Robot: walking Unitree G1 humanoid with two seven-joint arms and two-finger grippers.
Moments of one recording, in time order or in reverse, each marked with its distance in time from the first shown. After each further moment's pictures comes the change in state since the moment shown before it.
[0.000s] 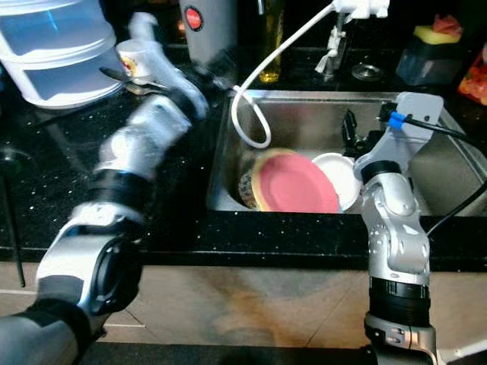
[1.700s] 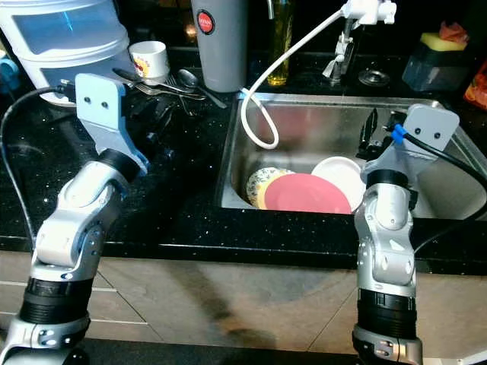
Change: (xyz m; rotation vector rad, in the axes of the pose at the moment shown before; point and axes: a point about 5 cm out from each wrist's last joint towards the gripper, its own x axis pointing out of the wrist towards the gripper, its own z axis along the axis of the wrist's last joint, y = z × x) left arm -0.076 0.003 -0.022 0.595 0.055 0.326; right arm -0.015 -0.006 -0.001 -0.083 -0.141 -0.252
